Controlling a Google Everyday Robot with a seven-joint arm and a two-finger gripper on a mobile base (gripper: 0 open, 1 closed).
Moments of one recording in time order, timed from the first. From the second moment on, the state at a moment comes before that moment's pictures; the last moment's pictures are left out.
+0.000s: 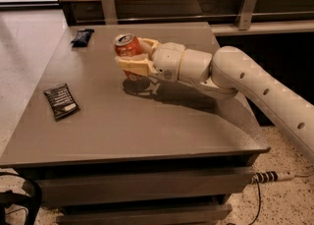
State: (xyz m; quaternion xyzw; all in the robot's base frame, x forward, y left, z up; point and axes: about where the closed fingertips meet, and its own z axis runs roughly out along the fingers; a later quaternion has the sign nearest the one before) arm 0.620 0.060 0.916 -0.44 0.54 0.35 0.62
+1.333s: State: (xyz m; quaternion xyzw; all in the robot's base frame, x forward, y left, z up) arm 0.650 0.047 0.890 -0.40 0.57 0.36 0.62
